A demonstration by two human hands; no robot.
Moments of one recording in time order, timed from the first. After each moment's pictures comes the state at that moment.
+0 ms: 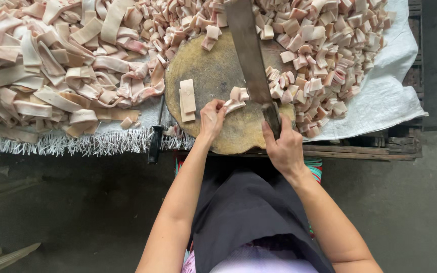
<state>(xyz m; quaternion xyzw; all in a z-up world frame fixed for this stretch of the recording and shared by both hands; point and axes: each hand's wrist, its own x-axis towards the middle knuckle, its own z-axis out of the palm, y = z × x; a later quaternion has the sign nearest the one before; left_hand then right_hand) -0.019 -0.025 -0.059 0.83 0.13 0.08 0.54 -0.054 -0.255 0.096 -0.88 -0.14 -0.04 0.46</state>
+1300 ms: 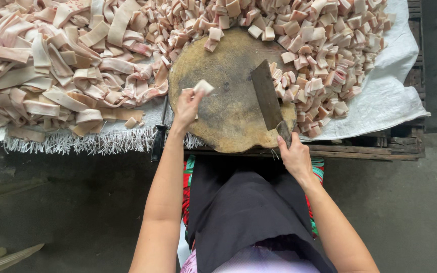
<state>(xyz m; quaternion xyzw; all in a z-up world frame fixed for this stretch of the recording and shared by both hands) -0.011 0.064 -0.054 0.77 0.21 -0.04 0.60 -0.067 -0.310 0.025 -0.93 0.02 0.13 0.35</state>
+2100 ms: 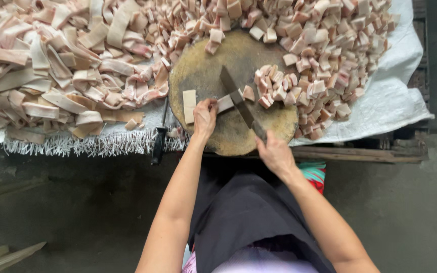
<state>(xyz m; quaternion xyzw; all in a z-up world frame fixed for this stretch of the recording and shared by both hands) -0.016 0.006 -0.083 0.87 0.15 0.13 0.46 -0.054 -0.254 0.021 -0.94 -0.12 0.11 0.31</state>
